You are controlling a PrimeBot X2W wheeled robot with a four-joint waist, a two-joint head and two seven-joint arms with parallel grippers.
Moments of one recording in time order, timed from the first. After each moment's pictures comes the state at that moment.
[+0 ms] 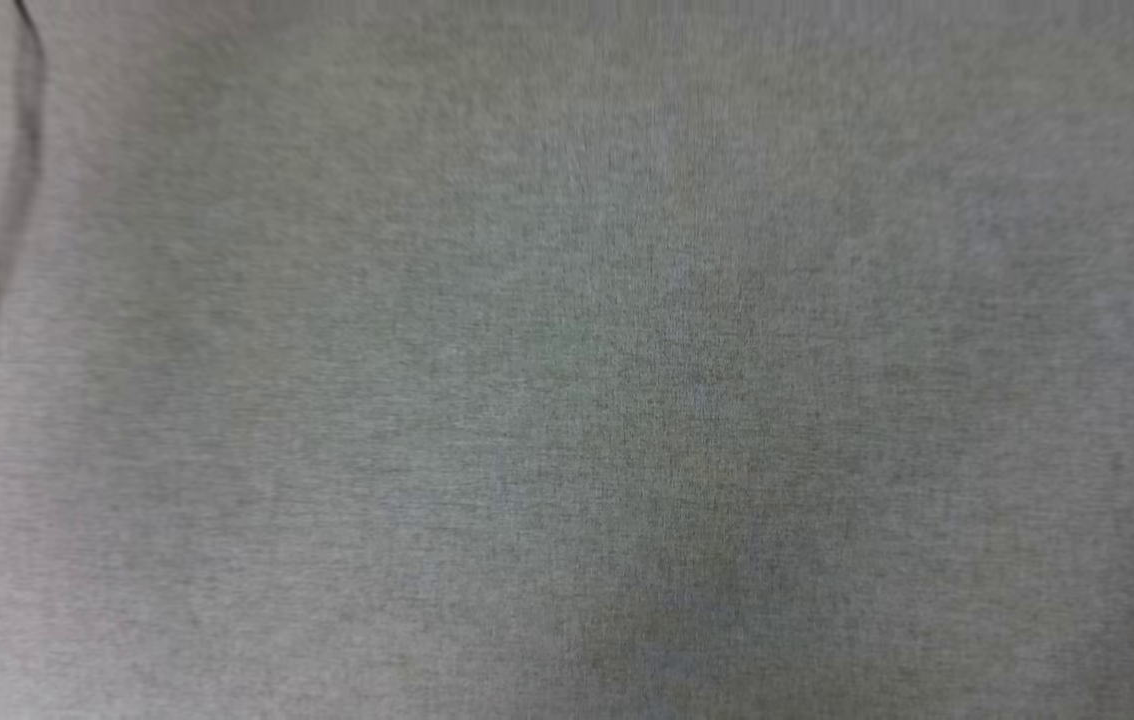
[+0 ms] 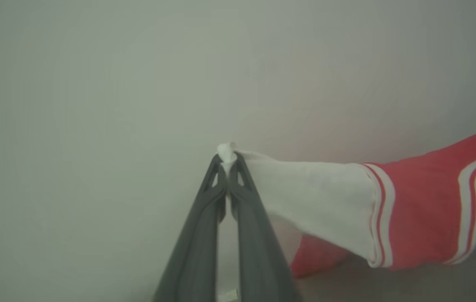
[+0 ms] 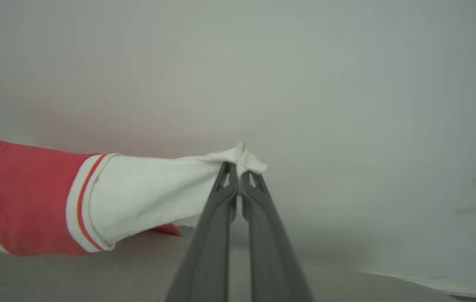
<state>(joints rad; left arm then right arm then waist) -1.22 0.52 -0.32 0.53 -0.43 -0.13 -0.19 -1.25 -0.40 0.09 0.53 0.26 0.13 0.21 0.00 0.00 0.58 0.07</state>
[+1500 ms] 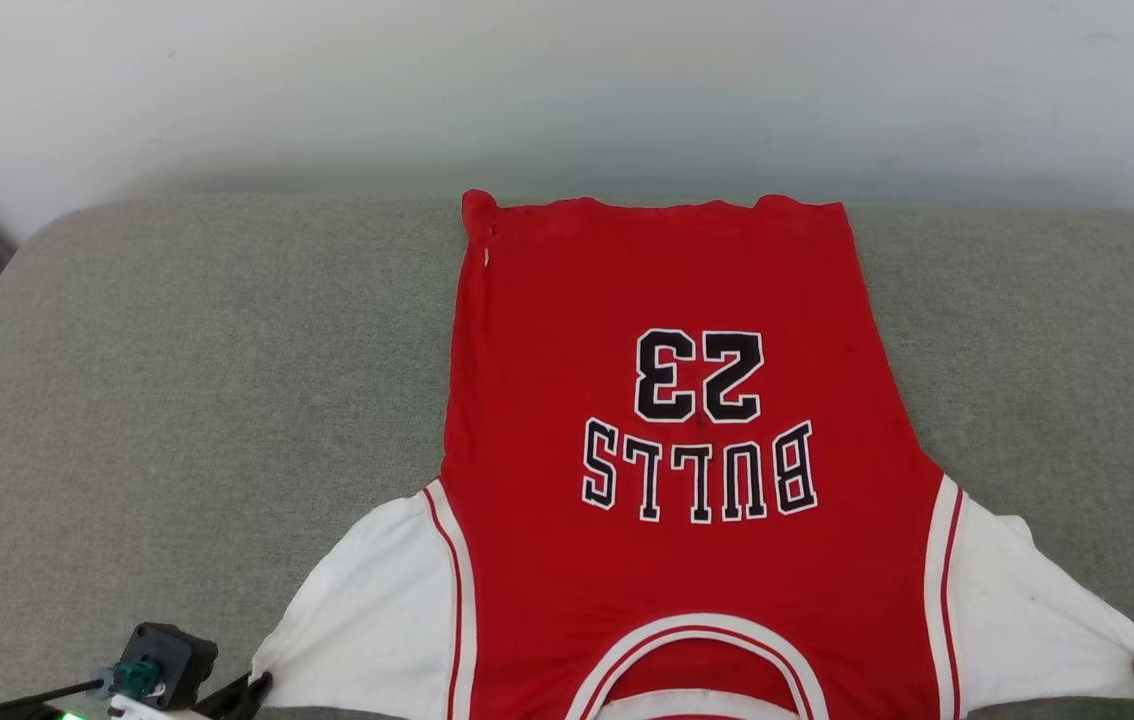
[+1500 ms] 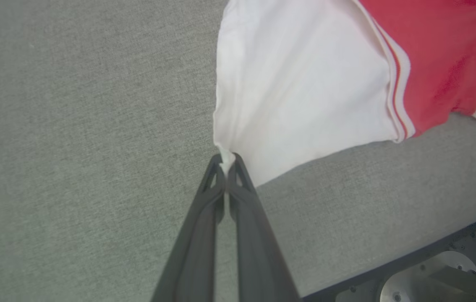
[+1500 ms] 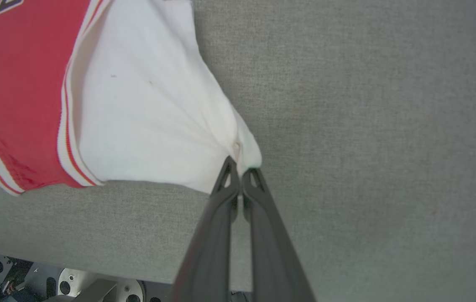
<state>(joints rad) 0.08 0.79 -0.48 -0.03 -0.66 0.03 0.24 0.16 -0.41 -0.19 -0.11 0.49 0.13 0.86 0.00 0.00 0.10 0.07</state>
